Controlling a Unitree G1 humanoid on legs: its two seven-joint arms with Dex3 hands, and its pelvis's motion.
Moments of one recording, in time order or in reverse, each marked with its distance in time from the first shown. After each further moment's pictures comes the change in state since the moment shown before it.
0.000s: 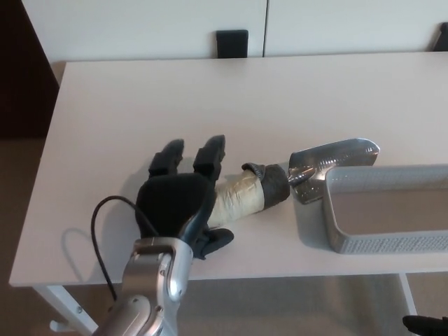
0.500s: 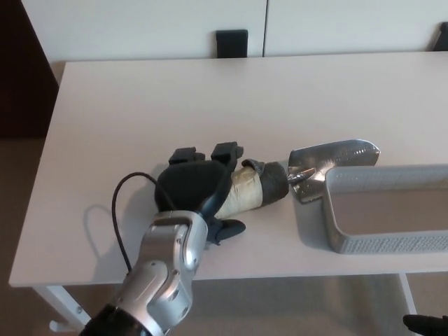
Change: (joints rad) left_arm -0.168 -0.025 -0.040 0.194 -0.073 0.000 -0.094; right_arm -0.001 -0.008 0.003 -0.011 -0.002 0.009 0.001
